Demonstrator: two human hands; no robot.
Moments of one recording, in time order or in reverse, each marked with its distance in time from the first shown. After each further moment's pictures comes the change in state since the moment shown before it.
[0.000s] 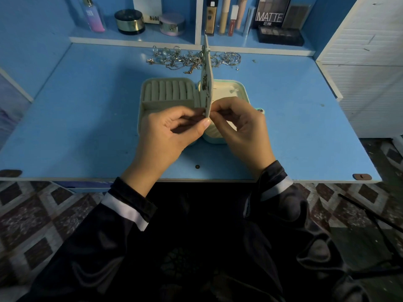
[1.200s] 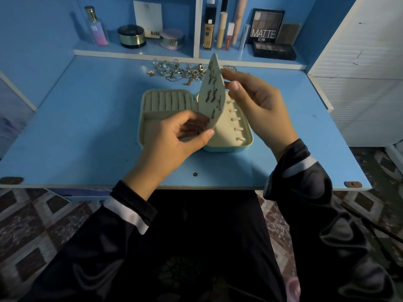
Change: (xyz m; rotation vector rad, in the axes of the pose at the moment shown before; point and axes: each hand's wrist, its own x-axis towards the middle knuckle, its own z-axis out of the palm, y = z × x) left_hand 0.007 -0.001 0.004 0.038 -0.076 -0.094; right_hand 0.041 -0.034 -0.038 0.029 -0.050 0.123
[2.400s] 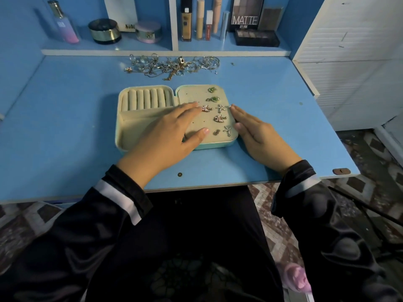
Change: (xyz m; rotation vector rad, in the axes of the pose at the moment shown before) left_hand 0.029 -0.008 0.013 0.778 -0.317 0.086; right_hand -0.047 0.067 -0.043 -0.523 -0.188 0.103
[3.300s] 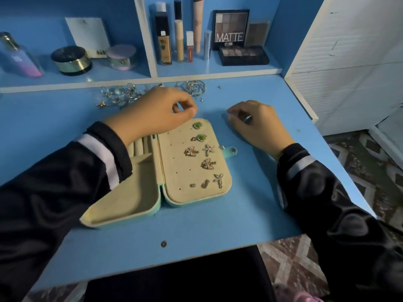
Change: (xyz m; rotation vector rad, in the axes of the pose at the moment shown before) left_hand 0.151 -0.036 -0.023 -0.073 -0.159 0.044; right_hand 0.101 0.048 -0.036 -0.170 0.238 0.056
